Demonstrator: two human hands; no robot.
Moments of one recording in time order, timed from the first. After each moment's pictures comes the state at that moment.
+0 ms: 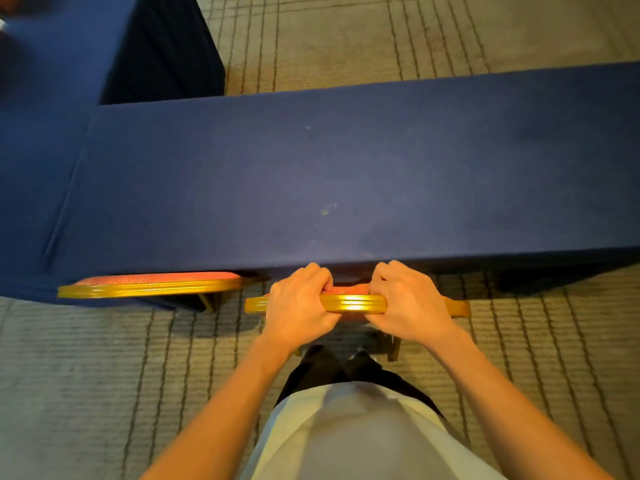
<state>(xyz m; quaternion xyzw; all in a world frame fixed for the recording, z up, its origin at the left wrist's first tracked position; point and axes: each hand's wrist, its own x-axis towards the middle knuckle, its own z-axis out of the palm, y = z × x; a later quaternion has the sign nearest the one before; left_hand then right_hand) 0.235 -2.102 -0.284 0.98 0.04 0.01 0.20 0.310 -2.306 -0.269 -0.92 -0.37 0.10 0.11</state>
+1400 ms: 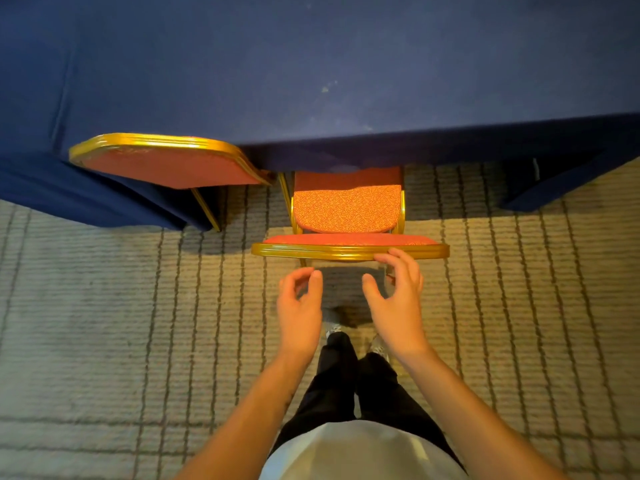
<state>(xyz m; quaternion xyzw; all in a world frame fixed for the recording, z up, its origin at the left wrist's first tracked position) -0.048 -2.218 -0.323 0.68 0.40 0.02 0.62 0.006 -2.359 -0.321 -0.84 0.02 0.10 0.53</state>
